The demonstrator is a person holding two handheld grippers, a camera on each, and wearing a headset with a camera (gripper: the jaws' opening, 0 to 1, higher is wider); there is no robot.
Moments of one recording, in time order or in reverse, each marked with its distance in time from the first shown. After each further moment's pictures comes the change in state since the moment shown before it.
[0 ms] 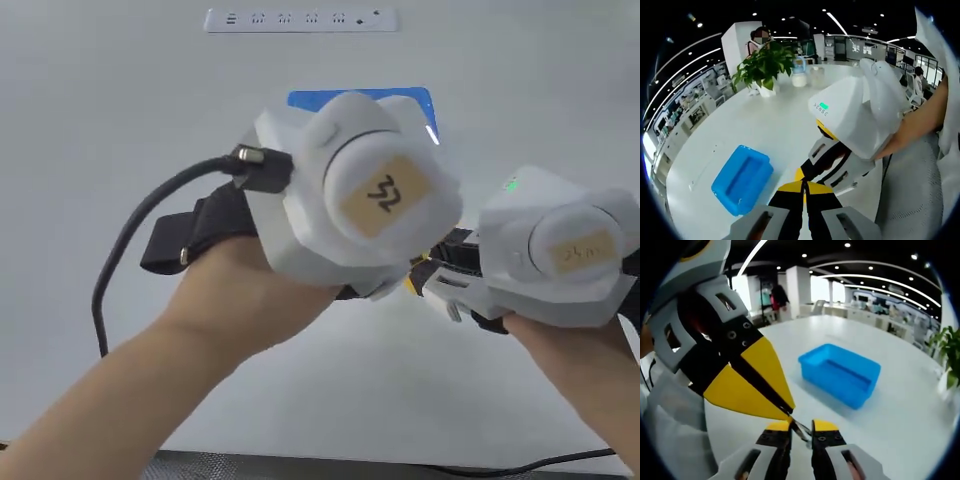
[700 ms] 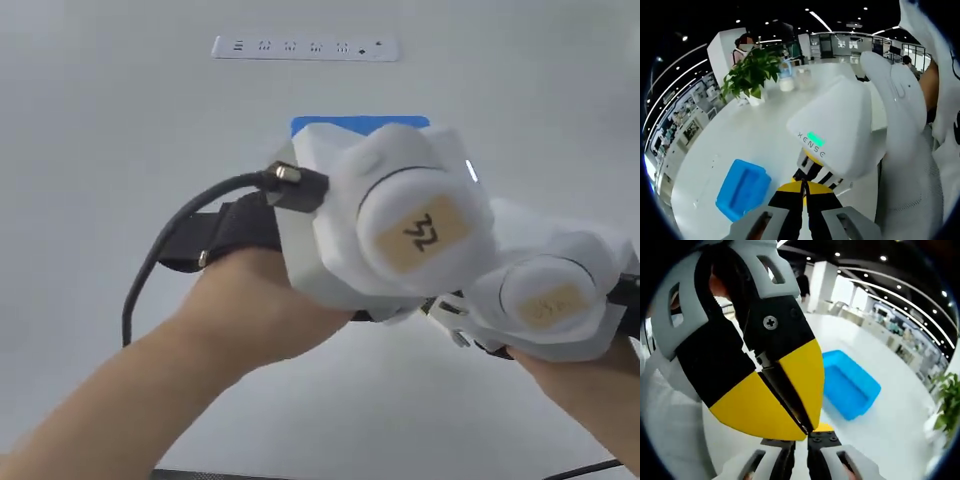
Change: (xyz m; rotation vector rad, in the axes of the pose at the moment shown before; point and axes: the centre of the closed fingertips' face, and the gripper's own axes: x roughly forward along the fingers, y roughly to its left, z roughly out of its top) left arm -0.009 -0.011 0.018 0.137 -0.009 -0.054; right arm -0.014 0.005 0.007 -0.299 0.084 -0.001
